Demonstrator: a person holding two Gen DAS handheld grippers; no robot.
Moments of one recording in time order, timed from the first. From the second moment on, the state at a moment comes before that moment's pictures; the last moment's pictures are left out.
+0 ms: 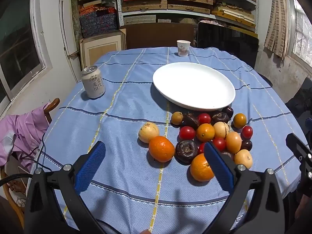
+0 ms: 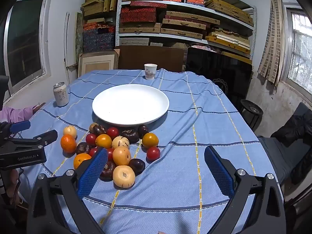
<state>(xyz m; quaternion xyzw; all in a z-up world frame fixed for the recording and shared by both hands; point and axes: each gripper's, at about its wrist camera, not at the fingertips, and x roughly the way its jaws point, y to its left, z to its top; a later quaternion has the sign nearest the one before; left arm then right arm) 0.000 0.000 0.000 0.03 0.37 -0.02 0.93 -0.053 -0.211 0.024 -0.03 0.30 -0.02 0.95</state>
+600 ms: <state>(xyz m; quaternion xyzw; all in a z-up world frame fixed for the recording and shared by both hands) -0.001 0.001 -0.003 0.04 0.37 -0.01 0.93 -0.053 -0.211 0.024 -0.03 0.30 -0.02 0.95</state>
